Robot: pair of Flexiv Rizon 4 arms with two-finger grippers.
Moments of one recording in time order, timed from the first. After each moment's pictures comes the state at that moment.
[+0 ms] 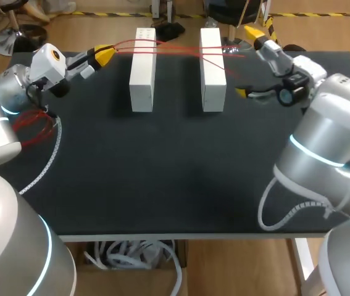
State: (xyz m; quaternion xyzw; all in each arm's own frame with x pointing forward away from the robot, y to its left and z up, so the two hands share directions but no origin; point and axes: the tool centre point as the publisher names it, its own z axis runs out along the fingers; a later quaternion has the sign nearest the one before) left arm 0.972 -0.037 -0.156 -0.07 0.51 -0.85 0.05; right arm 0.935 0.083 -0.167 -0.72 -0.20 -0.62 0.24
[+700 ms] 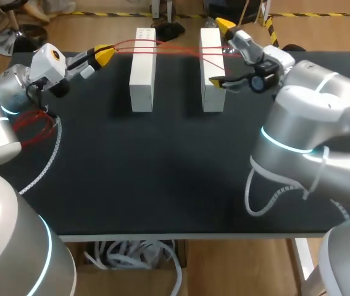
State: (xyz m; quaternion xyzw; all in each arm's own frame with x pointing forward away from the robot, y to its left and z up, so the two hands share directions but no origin) left arm 0.972 -0.037 -0.156 -0.07 0.51 -0.85 0.05; right arm 0.979 0.139 -0.173 -0.72 -0.20 -0.61 0.27
